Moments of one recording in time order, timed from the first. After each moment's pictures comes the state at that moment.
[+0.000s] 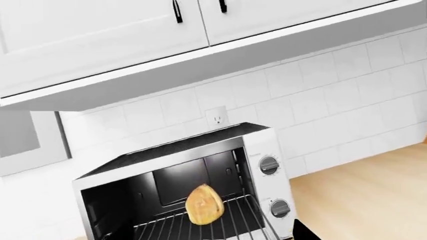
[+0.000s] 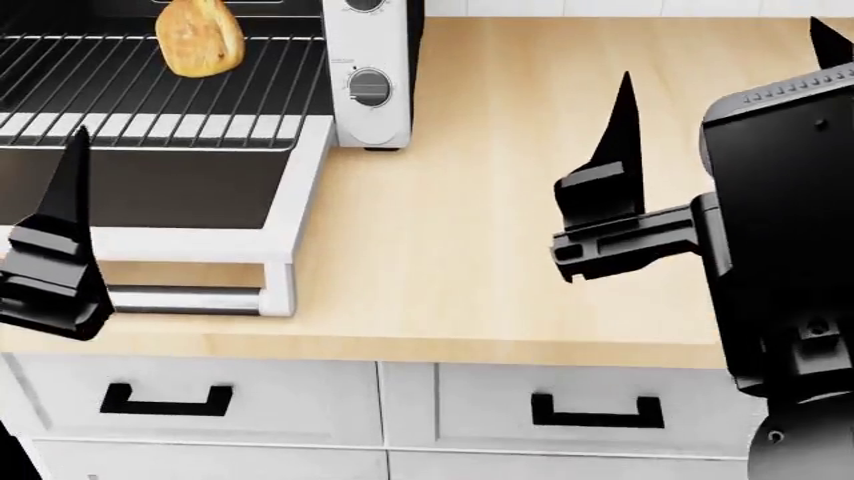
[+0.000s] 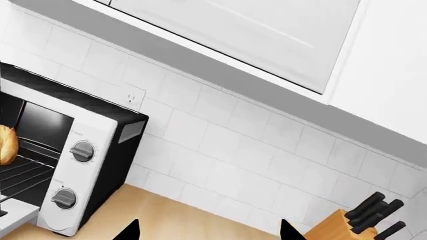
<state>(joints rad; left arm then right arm) -0.77 -0.38 -0.01 0.98 -0.63 -1.38 -0.31 0.82 0.50 -0.08 -0.81 0.32 1.25 0.10</state>
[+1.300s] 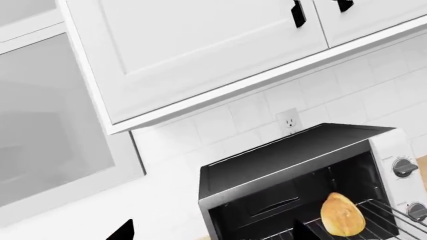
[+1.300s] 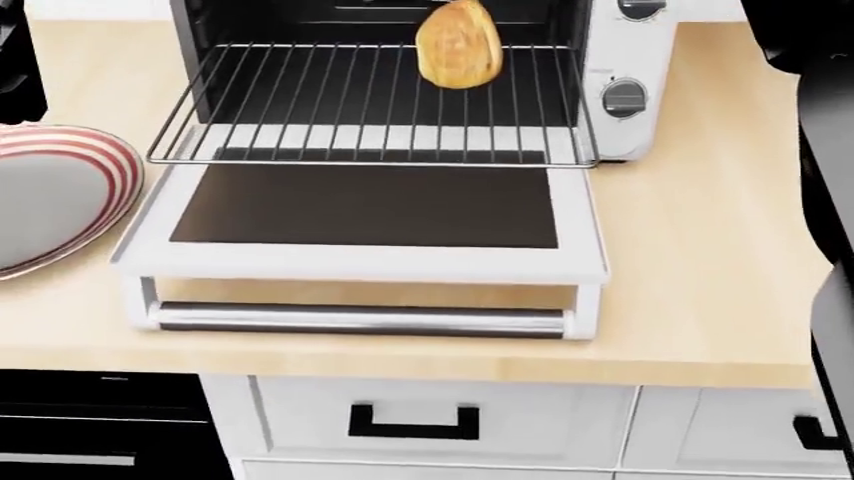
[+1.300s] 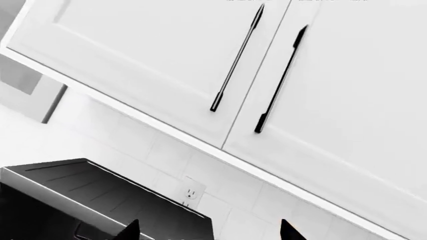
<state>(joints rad) -1.38 -0.51 0.11 0.58 -1.22 -1.50 -0.70 1.43 0.46 -0.28 -0.51 0.34 1.32 -0.01</state>
